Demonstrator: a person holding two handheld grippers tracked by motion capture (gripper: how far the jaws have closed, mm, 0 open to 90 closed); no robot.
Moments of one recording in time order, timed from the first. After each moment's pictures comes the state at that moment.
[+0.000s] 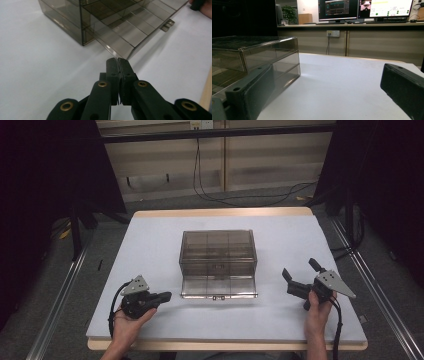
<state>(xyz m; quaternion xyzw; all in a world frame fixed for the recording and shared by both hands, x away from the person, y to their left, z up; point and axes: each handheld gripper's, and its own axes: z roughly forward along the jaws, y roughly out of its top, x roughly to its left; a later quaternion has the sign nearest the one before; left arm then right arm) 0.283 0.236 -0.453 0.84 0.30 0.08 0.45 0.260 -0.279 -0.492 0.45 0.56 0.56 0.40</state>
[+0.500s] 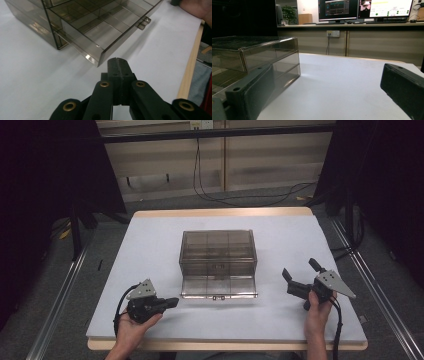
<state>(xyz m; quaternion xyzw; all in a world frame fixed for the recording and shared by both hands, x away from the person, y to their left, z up) 0.272 0.219 -0.450 0.85 0.26 0.05 0.46 0.260 -0.279 -0.492 0.45 0.56 0.56 0.40</state>
